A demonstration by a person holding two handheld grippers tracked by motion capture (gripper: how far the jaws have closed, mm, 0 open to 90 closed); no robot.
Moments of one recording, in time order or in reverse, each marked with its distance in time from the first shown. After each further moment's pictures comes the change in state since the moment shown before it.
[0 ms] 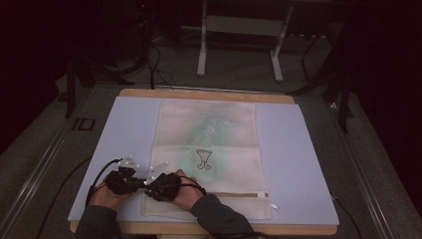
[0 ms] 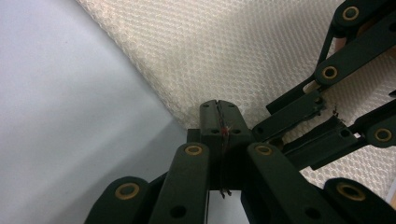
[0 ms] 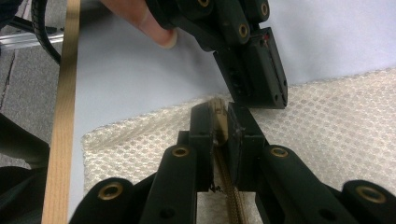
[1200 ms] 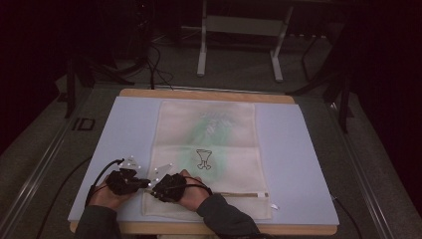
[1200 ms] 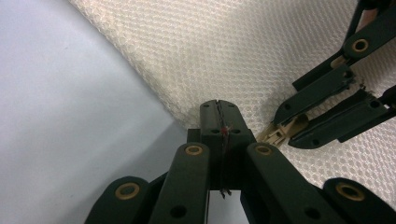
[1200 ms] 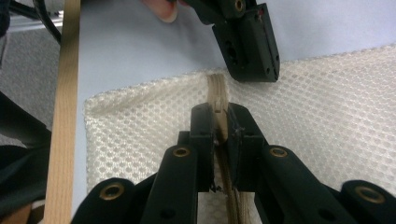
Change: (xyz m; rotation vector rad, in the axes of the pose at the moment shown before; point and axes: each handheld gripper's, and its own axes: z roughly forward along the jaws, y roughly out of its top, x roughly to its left) left arm -0.002 0.001 0.000 0.013 0.020 0.046; right arm 0.002 -0.007 -0.013 0.039 -0.020 -0.032
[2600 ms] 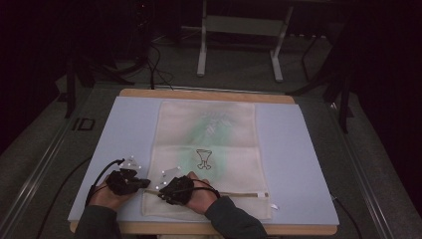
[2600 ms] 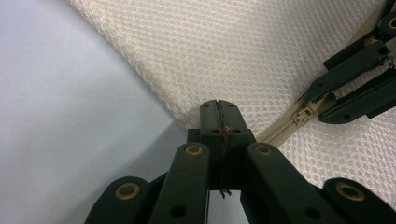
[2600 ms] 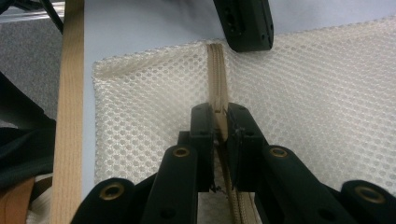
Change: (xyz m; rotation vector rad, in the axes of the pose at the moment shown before) left arm -0.001 0.000 0.000 0.001 0.005 0.005; right arm 0.003 -0.016 -0.016 0.010 -0.020 -0.014
